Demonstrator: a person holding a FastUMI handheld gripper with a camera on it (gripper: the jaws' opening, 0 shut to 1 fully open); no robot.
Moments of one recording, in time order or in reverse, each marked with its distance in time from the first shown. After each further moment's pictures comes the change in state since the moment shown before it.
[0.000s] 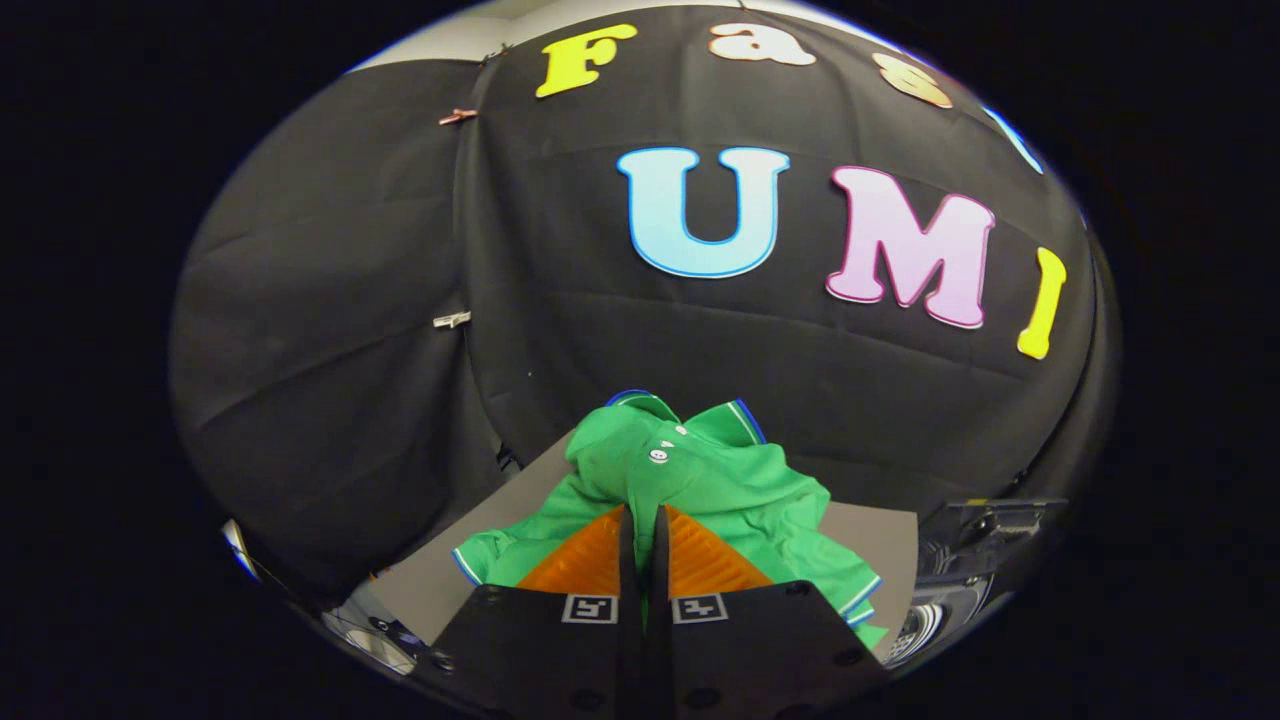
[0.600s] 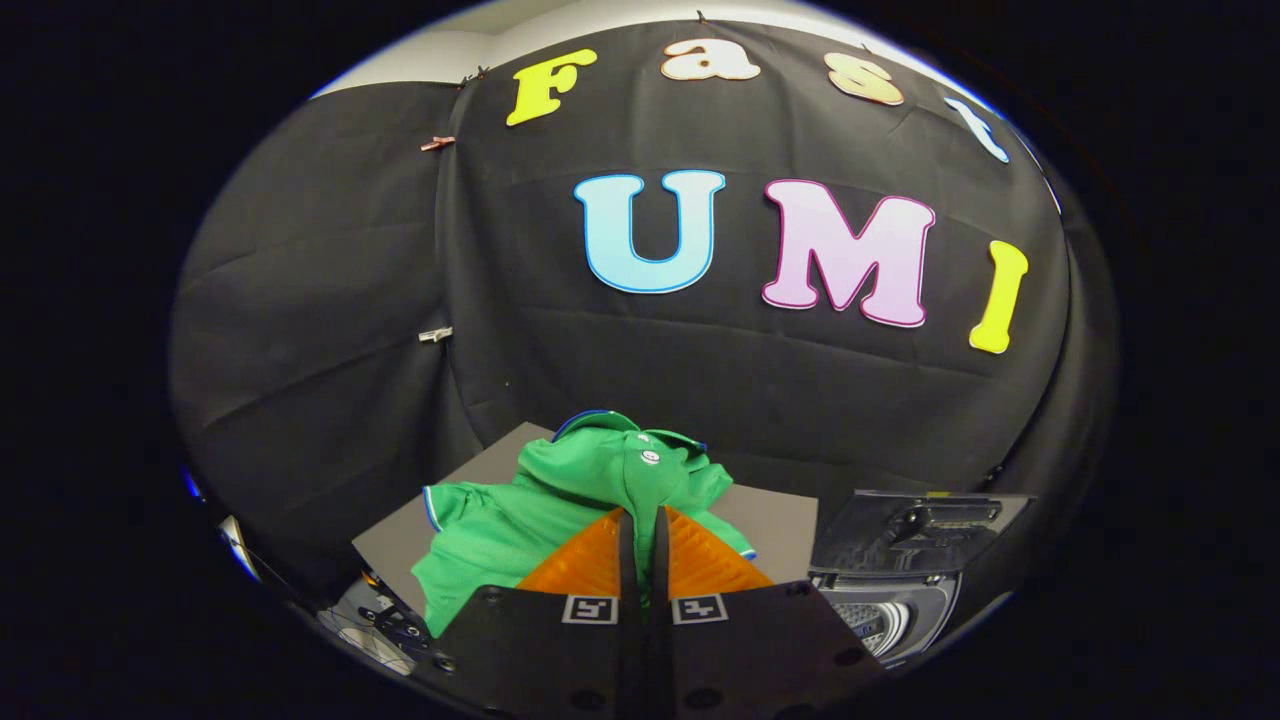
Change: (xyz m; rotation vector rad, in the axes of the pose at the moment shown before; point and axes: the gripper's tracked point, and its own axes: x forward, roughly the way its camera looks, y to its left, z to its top) arm -0.069 -0.082 -0.002 -0.013 -0.033 -0.024
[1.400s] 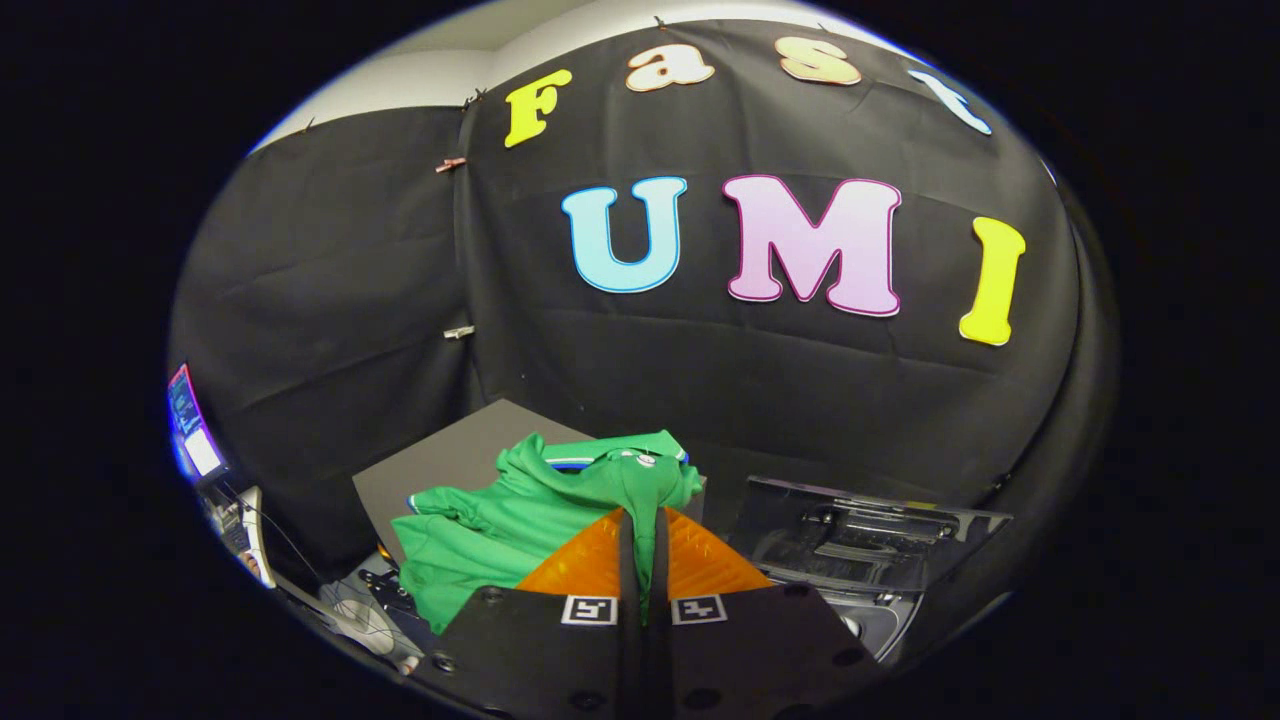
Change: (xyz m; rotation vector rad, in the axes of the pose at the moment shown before) arm -0.062 -0.140 -0.006 0.015 -0.012 0.170
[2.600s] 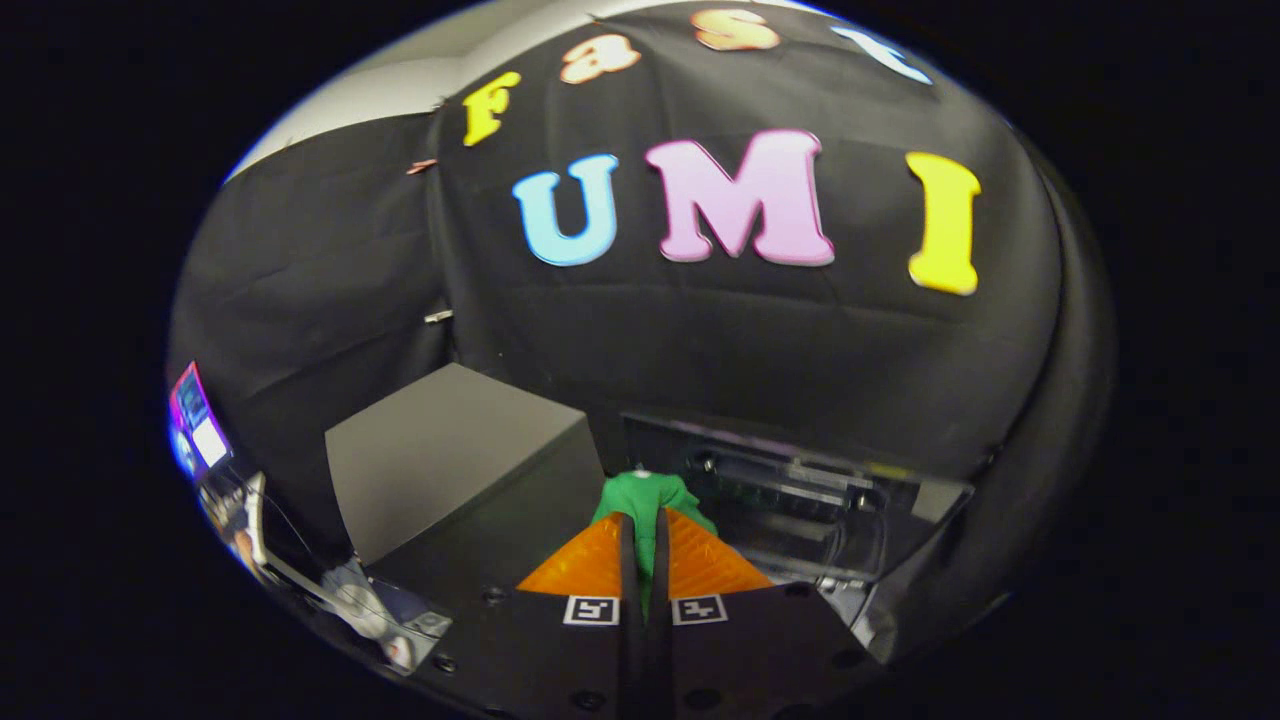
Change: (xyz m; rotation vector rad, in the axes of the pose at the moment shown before) arm -0.024 -0.151 -0.083 0.124 0.129 -0.057
